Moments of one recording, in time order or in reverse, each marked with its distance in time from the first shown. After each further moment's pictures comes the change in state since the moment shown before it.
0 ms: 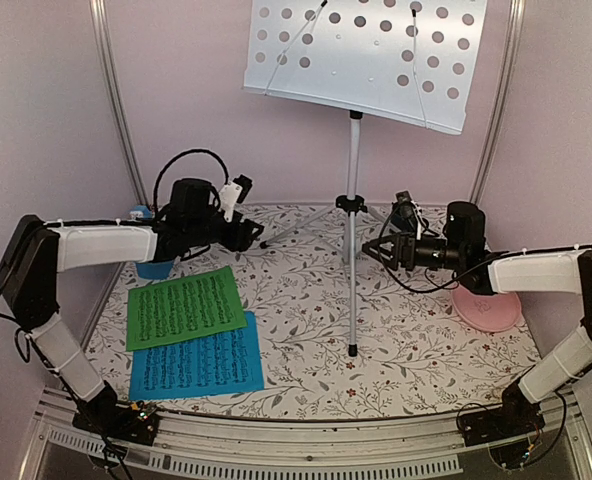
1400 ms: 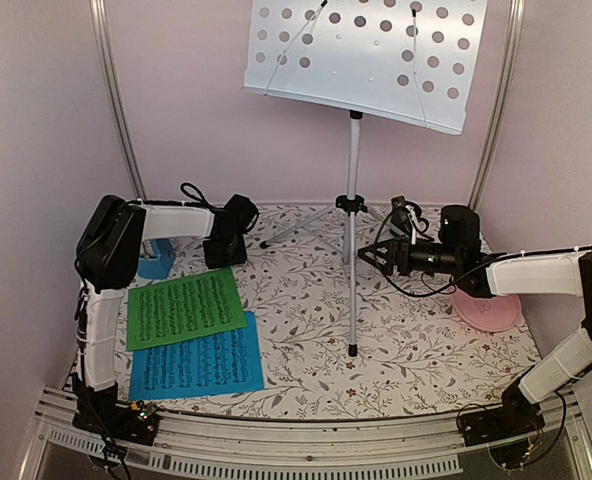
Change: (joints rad) left arm 0.023 0.535 0.531 -0.767 -0.597 -0.895; right arm 0.053 -0.013 -0.010 -0.064 0.122 -0.037
